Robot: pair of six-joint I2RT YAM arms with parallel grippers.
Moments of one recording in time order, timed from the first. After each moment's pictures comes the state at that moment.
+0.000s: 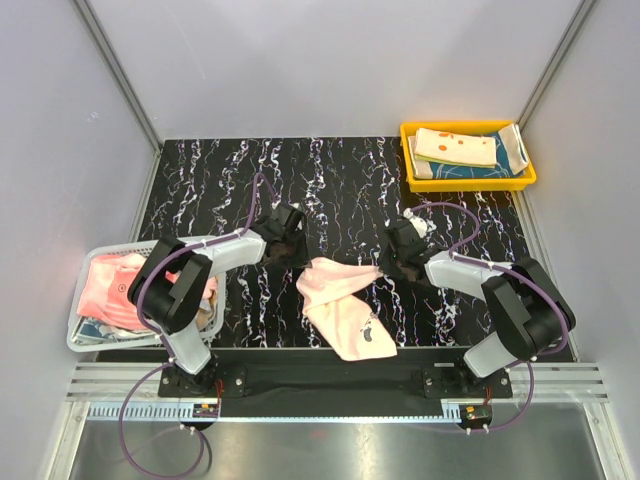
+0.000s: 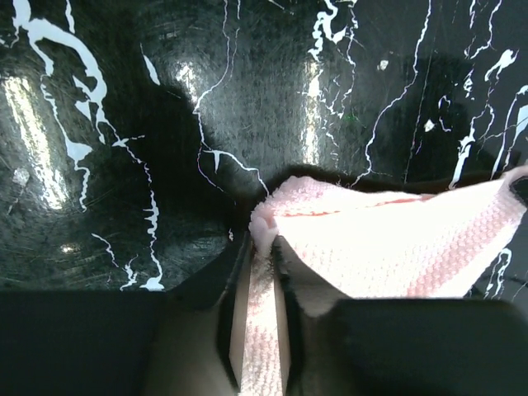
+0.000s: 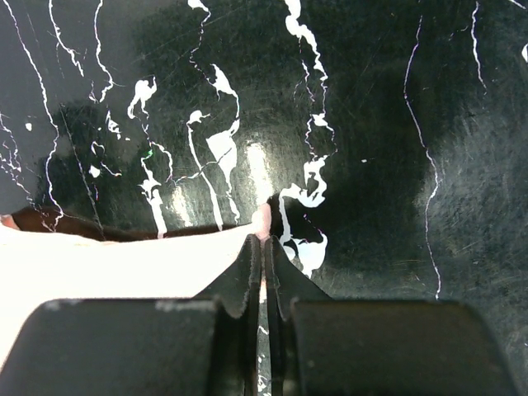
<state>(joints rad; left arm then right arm) -0.57 1.72 0.98 -0.27 0.10 -0.68 0.52 1.54 0.70 -0.09 0.17 0.77</state>
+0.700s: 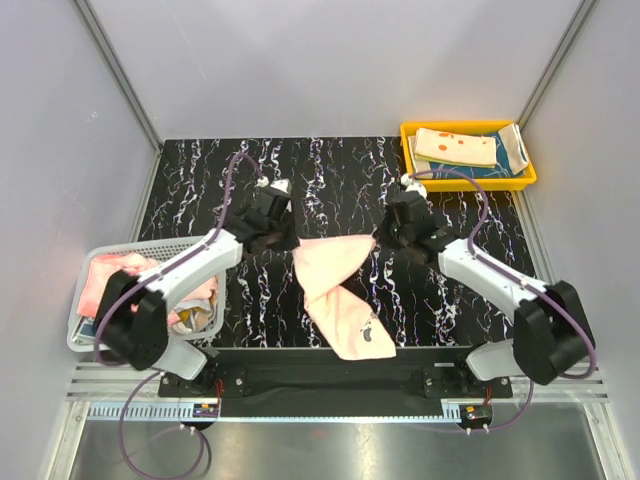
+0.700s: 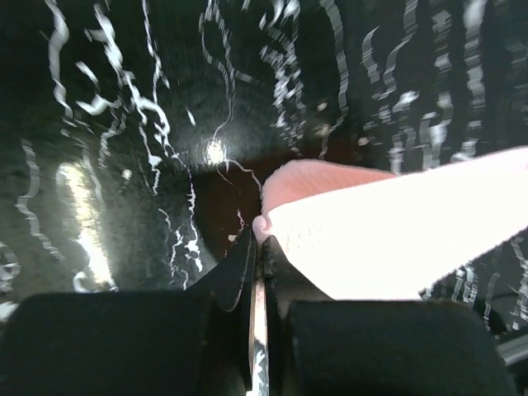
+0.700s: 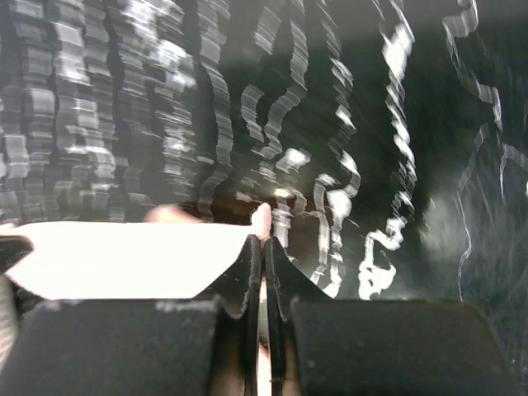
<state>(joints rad) -0.57 1.49 1.04 -0.41 -0.04 -0.57 0.52 1.40 0.89 -0.19 0.12 0.64</state>
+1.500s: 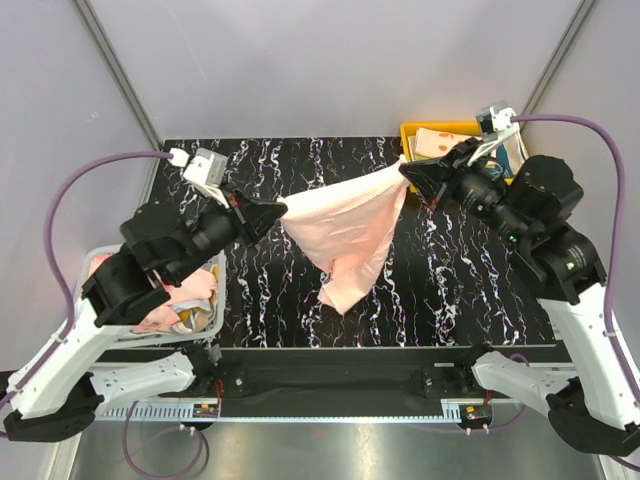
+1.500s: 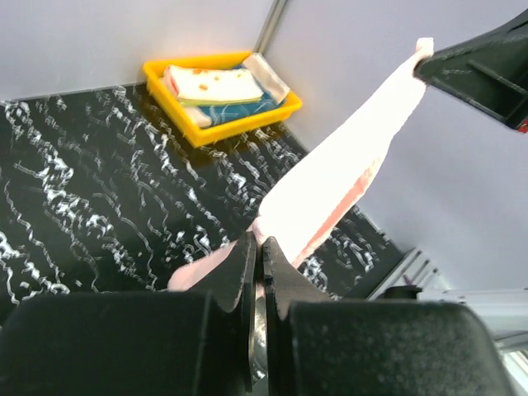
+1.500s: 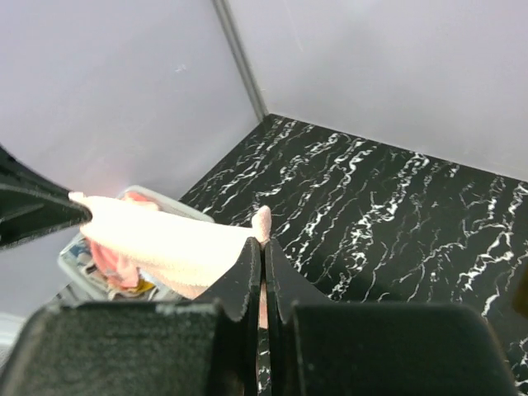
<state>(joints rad) -0.90 0.89 1.39 -0.55 -0.15 -0.42 0.53 1.01 1.56 -0.52 -0.18 0.29</state>
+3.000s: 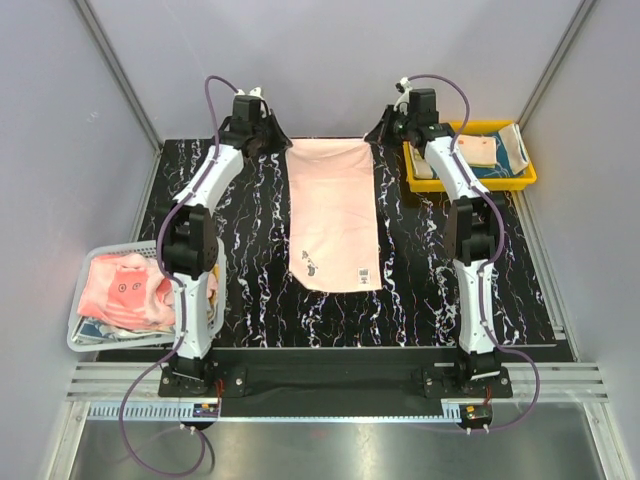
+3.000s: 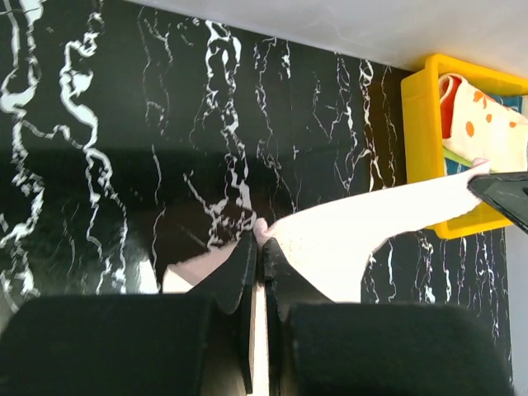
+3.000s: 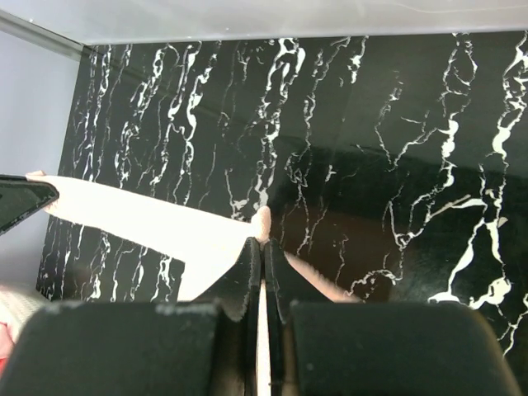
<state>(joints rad) -0.22 2.15 2.00 -0.40 0.20 -0.55 0.19 2.39 2.29 -0.42 -0.45 0.42</state>
